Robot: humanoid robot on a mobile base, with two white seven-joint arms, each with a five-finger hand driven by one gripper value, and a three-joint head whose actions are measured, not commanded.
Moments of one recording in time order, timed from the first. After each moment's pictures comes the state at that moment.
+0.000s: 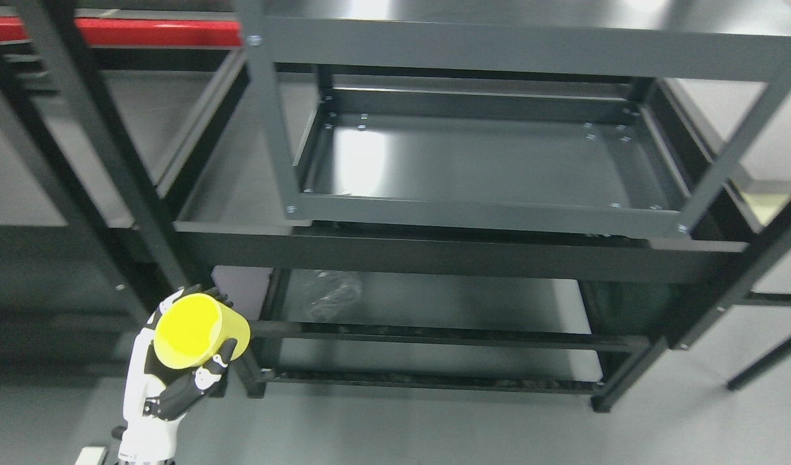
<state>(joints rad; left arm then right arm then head) 0.15 0.01 0.15 -1.71 0.49 -0.52 -0.39 0.00 0.00 0.00 -0.24 0.00 0.09 -0.12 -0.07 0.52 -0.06</state>
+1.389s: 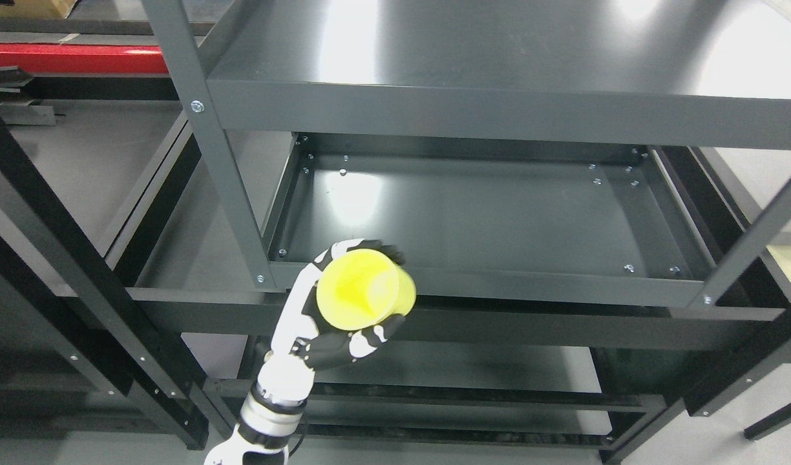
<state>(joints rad) -0.17 0.01 -0.30 -1.73 0.42 -0.52 -0.38 0.00 0.00 0.00 -0.24 0.00 0.09 -0.12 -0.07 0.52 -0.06</state>
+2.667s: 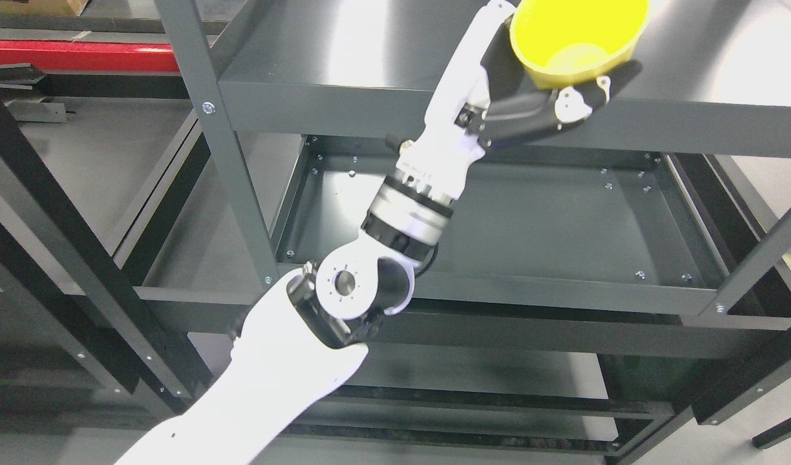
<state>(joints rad) -0.94 0.00 -0.67 -1.72 0.45 0.05 0.28 0.00 0.00 0.00 -0.24 0.00 0.09 -0.11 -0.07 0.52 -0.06</state>
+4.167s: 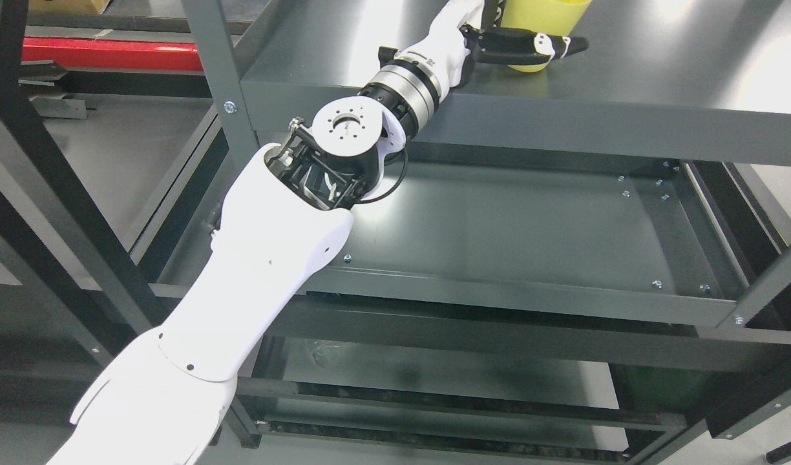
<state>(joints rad) -1.18 0.00 -0.57 -1.41 0.48 0.43 0.10 0.00 0.00 0.00 -0.24 0.00 0.09 -0.12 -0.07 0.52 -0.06</state>
